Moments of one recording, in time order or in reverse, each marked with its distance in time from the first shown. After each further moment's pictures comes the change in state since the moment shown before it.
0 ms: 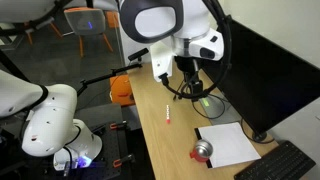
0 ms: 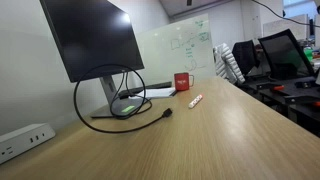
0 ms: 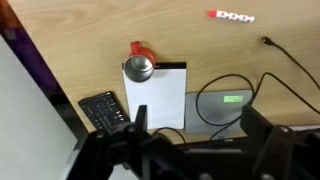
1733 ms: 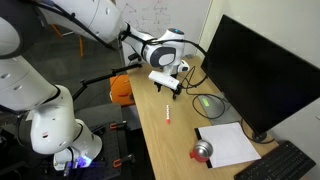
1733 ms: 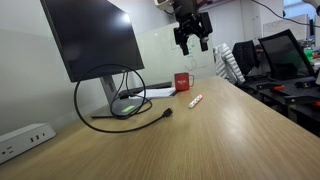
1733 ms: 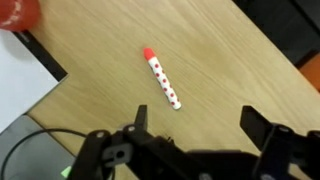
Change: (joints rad) arm 0.256 0.402 0.127 -0.125 -0.021 0.206 -0.520
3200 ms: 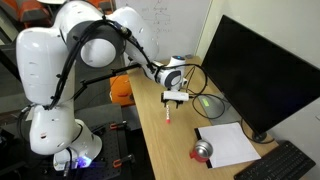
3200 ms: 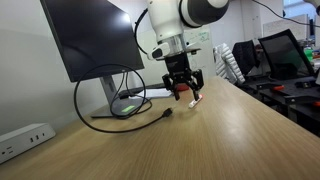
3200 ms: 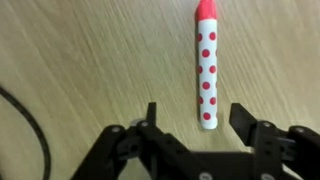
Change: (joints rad) arm -0.042 0.455 0.051 0.159 -0.242 0.234 -0.219
